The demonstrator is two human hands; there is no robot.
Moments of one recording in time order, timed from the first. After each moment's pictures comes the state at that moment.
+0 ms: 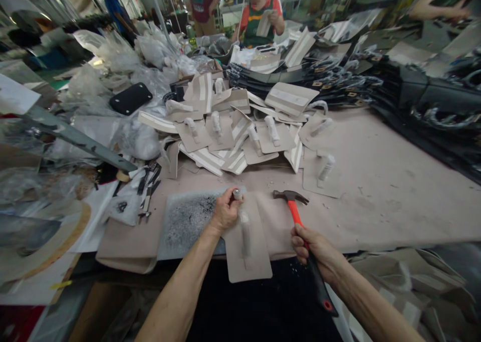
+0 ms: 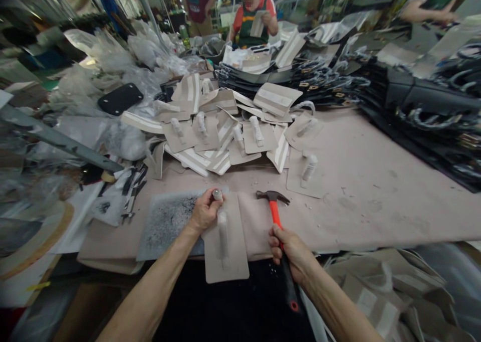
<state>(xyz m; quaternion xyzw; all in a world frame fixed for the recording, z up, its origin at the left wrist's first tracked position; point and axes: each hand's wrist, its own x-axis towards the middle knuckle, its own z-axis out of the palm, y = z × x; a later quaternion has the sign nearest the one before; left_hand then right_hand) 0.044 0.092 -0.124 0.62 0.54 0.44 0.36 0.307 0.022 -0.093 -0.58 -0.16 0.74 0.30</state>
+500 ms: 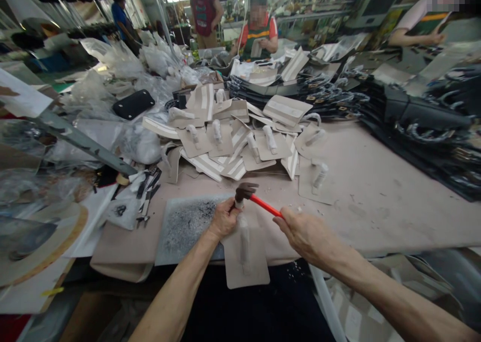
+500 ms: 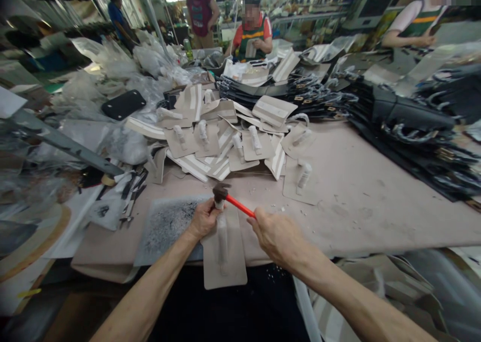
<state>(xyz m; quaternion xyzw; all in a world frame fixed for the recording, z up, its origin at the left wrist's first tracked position) 0.039 0.089 -0.125 0.64 0.52 0.42 0.37 0.281 0.058 0.001 -0.55 -0.81 0.16 0.07</state>
